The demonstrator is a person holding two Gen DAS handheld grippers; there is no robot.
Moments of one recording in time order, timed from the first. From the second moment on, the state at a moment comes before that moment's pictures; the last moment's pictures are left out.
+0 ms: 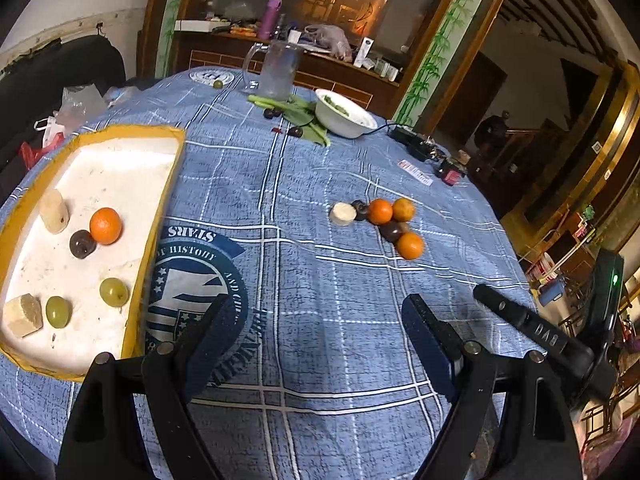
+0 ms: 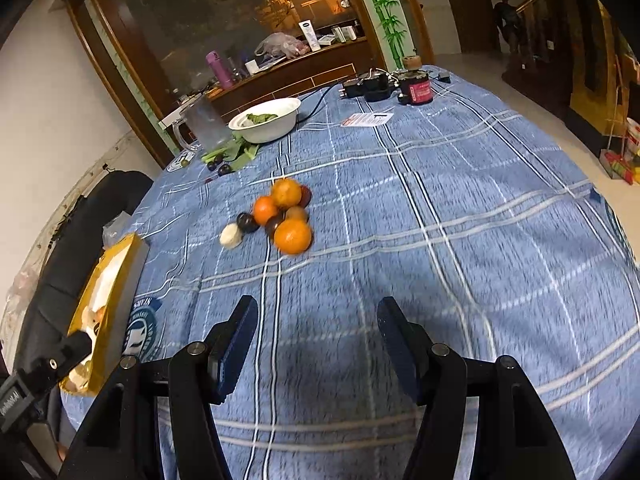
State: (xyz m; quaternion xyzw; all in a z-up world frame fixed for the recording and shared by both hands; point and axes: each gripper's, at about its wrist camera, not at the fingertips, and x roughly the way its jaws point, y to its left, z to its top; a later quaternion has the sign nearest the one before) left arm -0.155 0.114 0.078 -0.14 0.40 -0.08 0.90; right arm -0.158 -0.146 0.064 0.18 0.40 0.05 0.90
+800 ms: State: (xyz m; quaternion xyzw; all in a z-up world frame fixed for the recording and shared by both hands) left arm -0.105 0.097 0.062 -0.10 0.44 -0.09 0.89; right arm 0.008 -0.116 0.029 0.18 0.43 0.14 0.87
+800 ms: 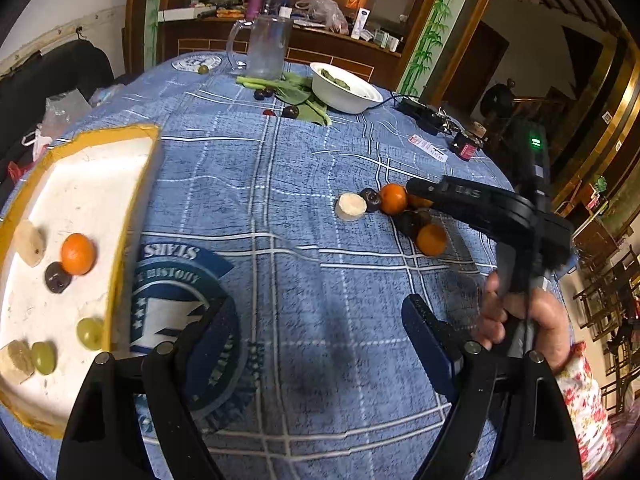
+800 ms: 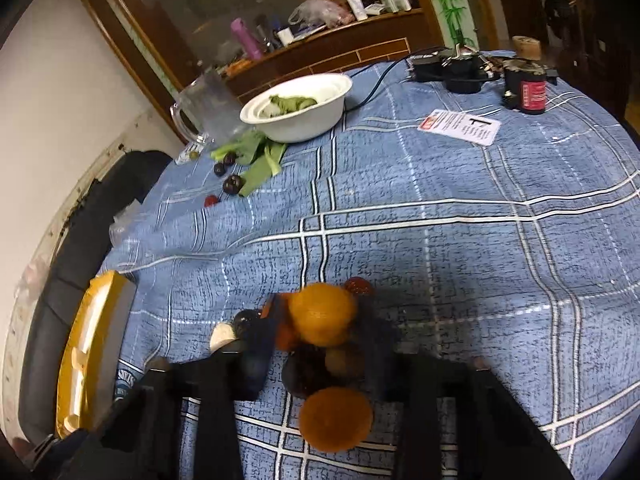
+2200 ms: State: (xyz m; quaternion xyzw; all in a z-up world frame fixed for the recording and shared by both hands) left arm 0.014 0.015 0.006 0.04 0.44 -0.15 0.88; right arm -0.042 -0.159 0.031 0.24 0.40 0.17 0.87
